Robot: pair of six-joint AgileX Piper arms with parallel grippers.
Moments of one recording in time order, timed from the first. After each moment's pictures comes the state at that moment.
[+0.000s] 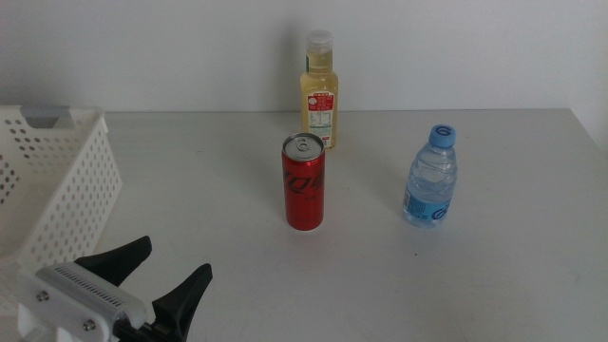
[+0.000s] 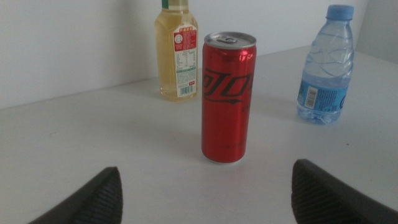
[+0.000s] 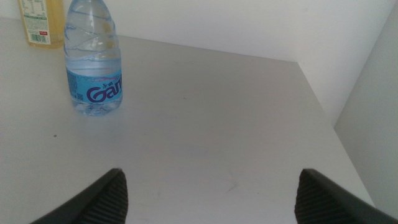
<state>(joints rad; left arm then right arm) -0.48 1.21 0.02 0.01 -1.06 -0.06 -0.01 -0.01 0.03 0.04 0.27 -0.17</state>
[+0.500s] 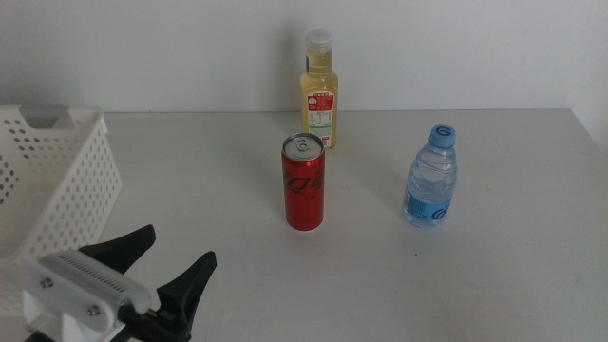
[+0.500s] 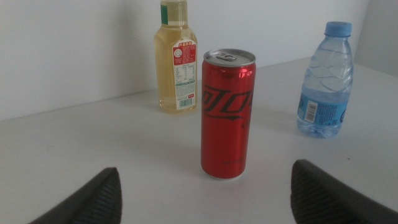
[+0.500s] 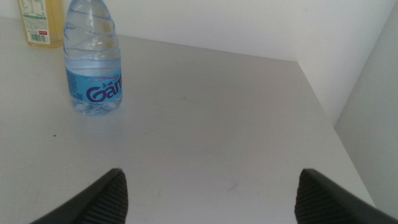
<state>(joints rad) -0.48 1.22 0.00 0.01 -1.08 -0.06 -0.01 -0.01 0.03 0.04 0.27 -0.17</state>
